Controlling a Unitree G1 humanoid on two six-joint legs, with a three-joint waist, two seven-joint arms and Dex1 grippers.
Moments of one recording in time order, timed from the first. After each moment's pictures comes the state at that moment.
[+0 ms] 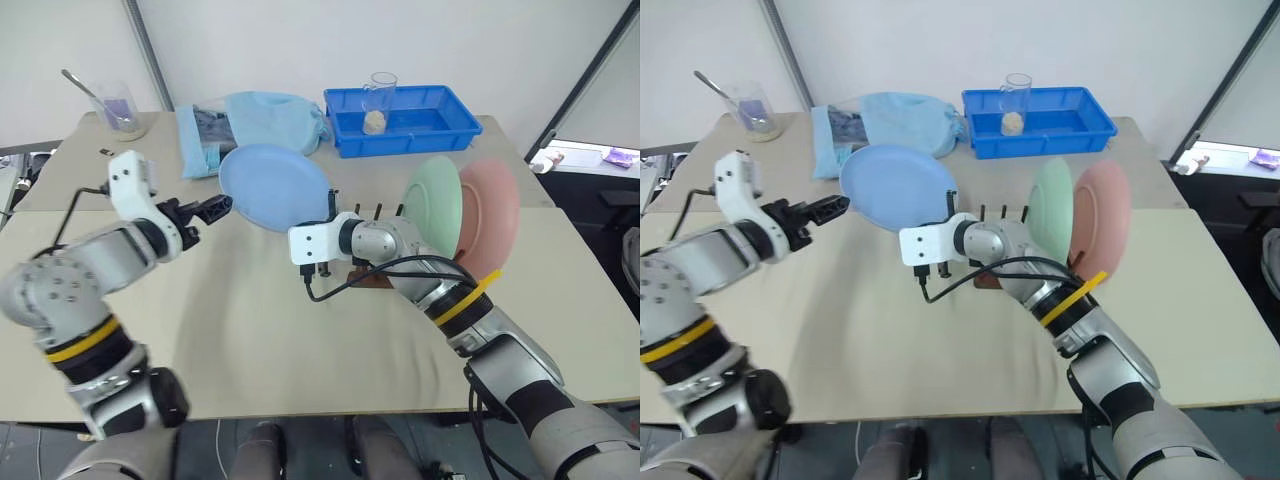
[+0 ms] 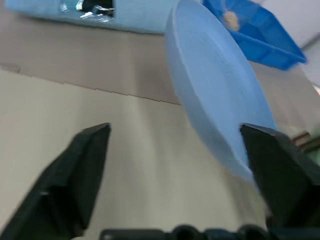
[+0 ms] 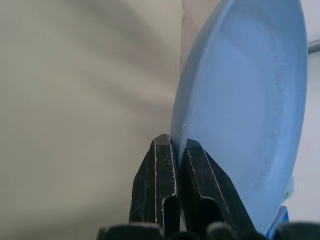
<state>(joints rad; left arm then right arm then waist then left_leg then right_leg) -0.69 0.61 0.59 -0.23 -0.85 1.46 -0.16 -0.96 -0.31 0.56 0.36 -0.46 -0.06 0.64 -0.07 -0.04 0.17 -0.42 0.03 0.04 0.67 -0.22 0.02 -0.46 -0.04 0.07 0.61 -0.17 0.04</state>
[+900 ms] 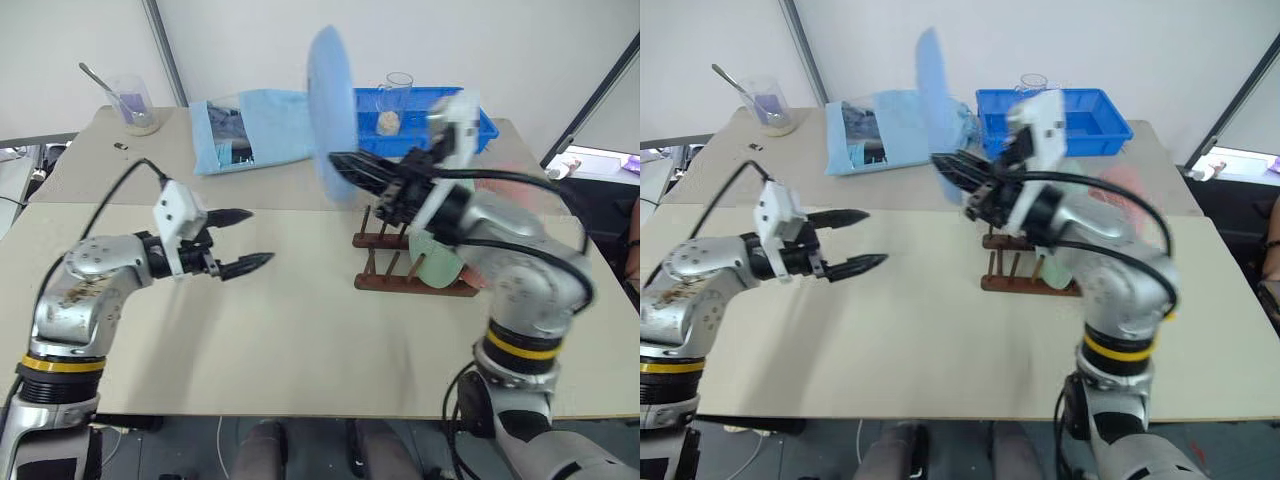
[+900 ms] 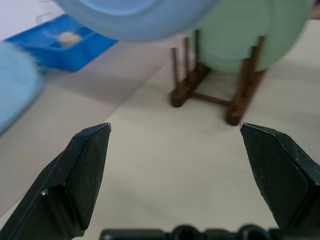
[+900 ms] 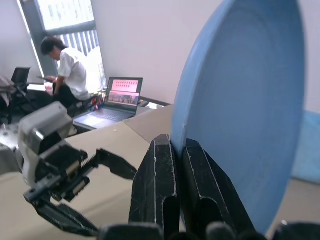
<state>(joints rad) -0.44 0.75 0.06 -0.17 -0.51 0.42 -1.03 -0.76 -0.23 -0.25 -0.54 0.63 1.11 0.54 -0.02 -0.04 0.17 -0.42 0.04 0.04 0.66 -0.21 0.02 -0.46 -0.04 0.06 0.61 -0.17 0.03</state>
